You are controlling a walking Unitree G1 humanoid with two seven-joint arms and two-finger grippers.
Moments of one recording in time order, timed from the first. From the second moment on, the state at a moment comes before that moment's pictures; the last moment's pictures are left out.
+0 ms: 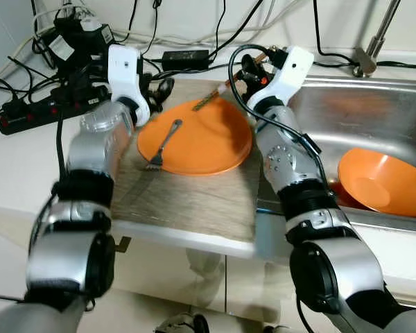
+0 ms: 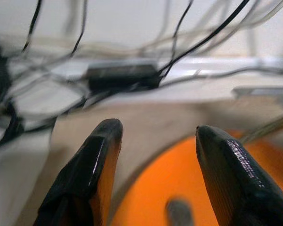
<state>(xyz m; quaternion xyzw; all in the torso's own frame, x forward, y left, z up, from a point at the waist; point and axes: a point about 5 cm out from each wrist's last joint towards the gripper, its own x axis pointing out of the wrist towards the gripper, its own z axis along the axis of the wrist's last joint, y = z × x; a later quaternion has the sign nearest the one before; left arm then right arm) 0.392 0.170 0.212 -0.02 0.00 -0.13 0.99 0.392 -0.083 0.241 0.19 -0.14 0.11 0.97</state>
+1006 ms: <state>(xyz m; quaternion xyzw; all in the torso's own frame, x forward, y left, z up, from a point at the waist) 0.364 0.147 0.187 -0.07 0.01 -0.09 0.99 0.355 -0.198 0.227 0.01 -0.20 -0.09 0.97</state>
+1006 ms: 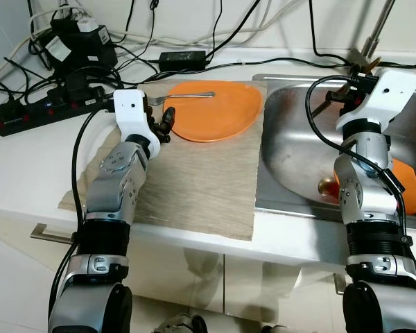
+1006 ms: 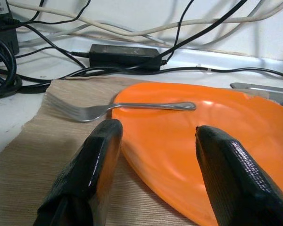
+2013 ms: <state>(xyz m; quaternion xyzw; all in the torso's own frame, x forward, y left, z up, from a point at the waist) 0.348 0.145 0.184 -0.04 0.02 -0.09 0.99 0.341 -0.176 0.200 0.01 -0.15 -0.07 0.99</state>
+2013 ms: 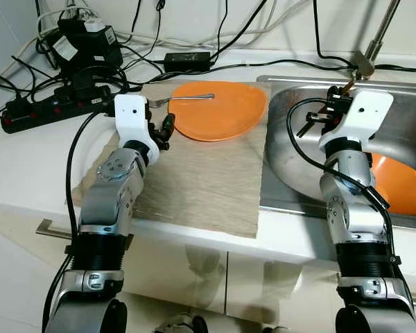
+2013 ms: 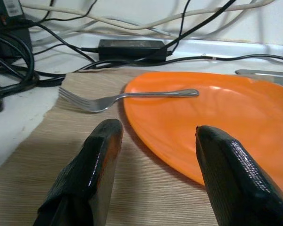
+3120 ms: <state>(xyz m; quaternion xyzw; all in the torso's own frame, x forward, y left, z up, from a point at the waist) 0.352 0.141 0.187 -0.05 0.01 -0.10 0.99 0.343 -0.195 0.198 -0.05 -0.15 -0.11 0.98</state>
